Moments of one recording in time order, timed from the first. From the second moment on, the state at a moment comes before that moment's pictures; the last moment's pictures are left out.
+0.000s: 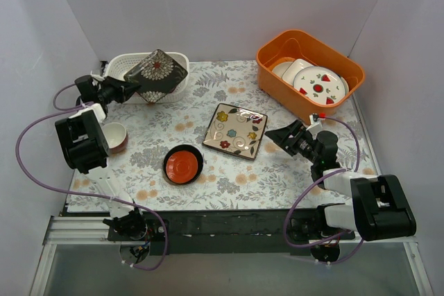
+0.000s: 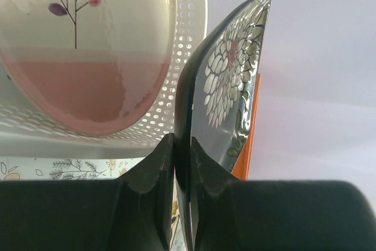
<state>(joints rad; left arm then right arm) 0.37 1.98 1.26 0.31 0.85 -1.07 0.15 1.26 0.22 0.82 -0.55 0.98</state>
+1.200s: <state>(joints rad) 0.40 1.98 1.16 0.41 0.57 -1.18 0.15 1.27 0.22 0.81 -0.54 0.99</state>
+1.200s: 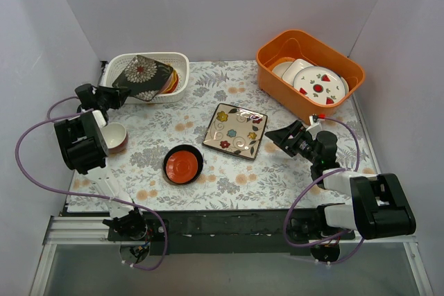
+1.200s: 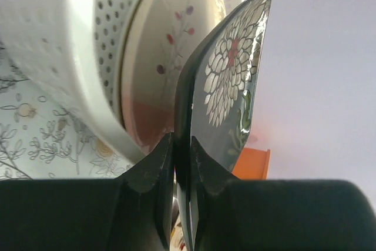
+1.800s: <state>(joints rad) 0.37 1.98 1.17 0.39 0.43 -1.18 0.15 1.32 0.23 0.81 -0.54 0.99</state>
